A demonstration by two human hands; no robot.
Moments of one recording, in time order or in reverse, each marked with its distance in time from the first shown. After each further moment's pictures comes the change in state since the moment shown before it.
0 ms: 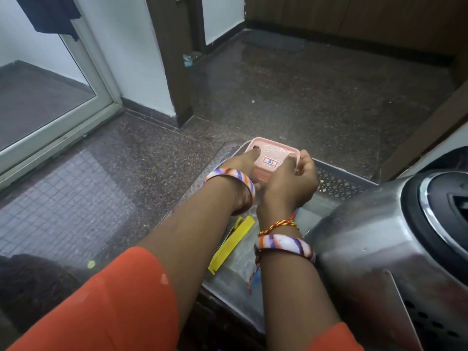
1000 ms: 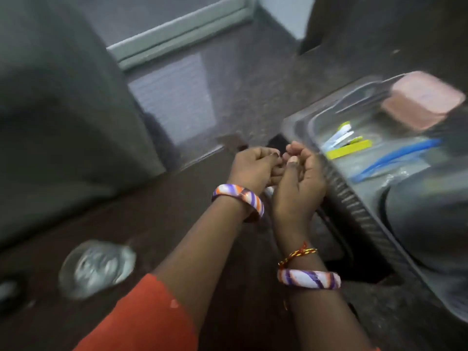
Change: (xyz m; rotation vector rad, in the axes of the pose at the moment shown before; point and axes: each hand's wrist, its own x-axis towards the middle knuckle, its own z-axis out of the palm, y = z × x) left_hand -0.391 -0.003 -0.220 -0.608 0.166 -0.165; right_hand -0.195 0.096 -0.091 -0.347 -0.647 -0.283
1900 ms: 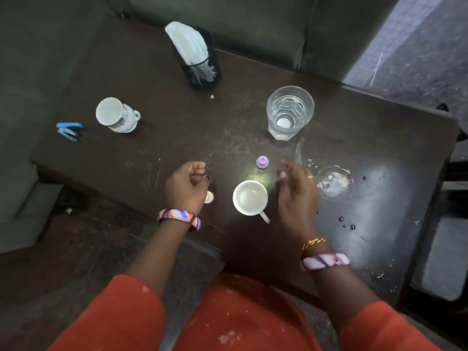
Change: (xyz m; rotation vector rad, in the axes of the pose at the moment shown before) left_hand -0.241 -0.225 -0.246 0.177 1.246 -0.104; right_hand -0.226 0.084 0.004 -0.485 -1.240 -0.332
